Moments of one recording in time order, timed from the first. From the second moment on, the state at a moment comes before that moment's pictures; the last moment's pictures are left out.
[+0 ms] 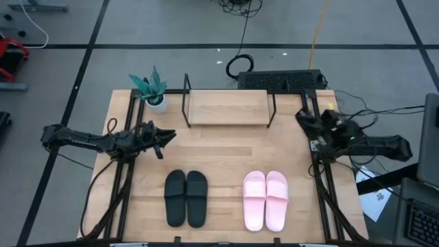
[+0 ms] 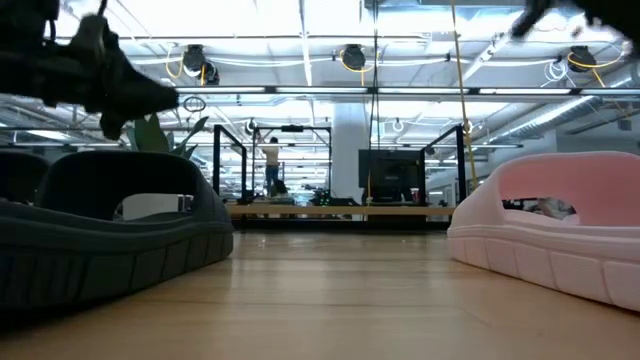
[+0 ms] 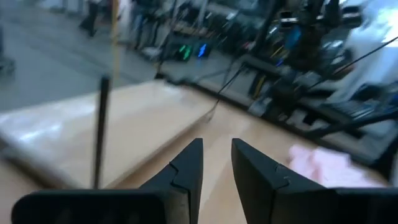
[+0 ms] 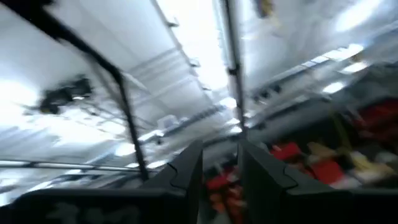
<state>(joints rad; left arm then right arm) -0.11 0.38 0.05 0.32 -0.44 -0.33 -0.08 0.39 0.24 0.84 -0.05 0.49</state>
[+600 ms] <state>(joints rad) -0.11 0.36 0.05 0.49 -0.21 -0.34 0.65 1.10 1.30 -0.01 0.23 0.41</state>
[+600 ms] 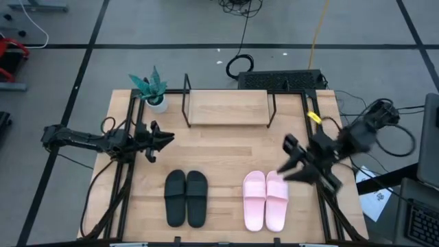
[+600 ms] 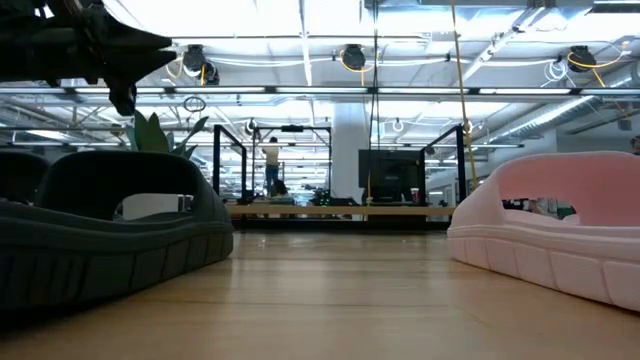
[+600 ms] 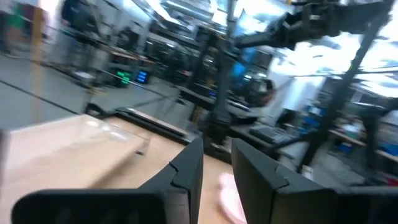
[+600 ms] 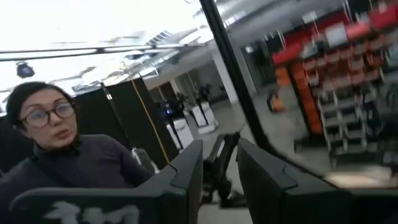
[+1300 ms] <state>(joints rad) -0.11 0.36 0.05 0.49 -0.18 -0.57 1.20 1.44 1.34 -0.60 0.57 1.63</state>
